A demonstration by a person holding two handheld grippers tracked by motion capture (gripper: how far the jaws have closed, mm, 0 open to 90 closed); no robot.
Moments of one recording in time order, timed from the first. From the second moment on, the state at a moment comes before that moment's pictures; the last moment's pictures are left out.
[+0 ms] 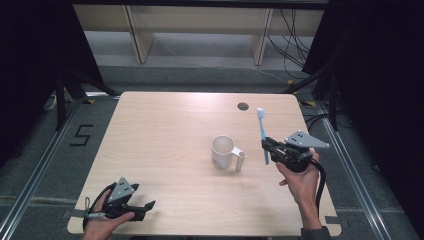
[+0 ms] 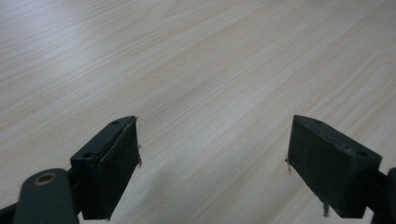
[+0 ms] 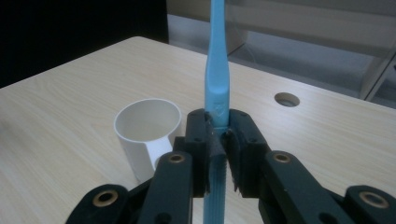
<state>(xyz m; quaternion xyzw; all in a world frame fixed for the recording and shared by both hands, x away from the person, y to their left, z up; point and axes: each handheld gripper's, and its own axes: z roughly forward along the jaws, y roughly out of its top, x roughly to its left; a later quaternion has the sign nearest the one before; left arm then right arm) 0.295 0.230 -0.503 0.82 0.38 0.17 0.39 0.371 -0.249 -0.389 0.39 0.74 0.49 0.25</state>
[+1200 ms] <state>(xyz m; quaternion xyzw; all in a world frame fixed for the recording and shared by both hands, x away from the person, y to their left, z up) 0.296 0.230 -0.505 0.82 0.38 0.17 0.40 0.395 -0.207 -0.392 0.35 0.74 0.54 0.22</state>
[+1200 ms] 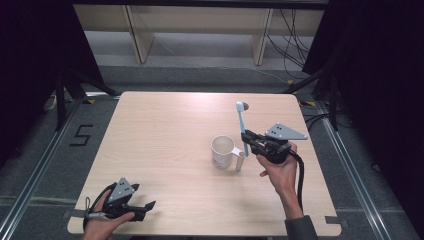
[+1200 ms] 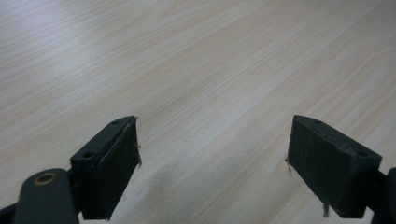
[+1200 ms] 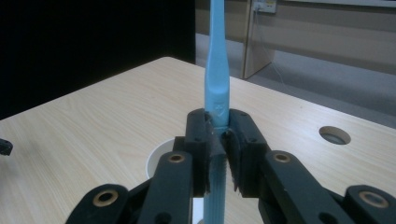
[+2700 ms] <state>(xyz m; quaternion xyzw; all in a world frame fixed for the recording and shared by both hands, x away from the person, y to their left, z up) 0.295 0.231 -0.503 0.82 0.38 0.17 0.39 0.401 -0.204 -0.414 0.31 0.72 0.58 0.23</state>
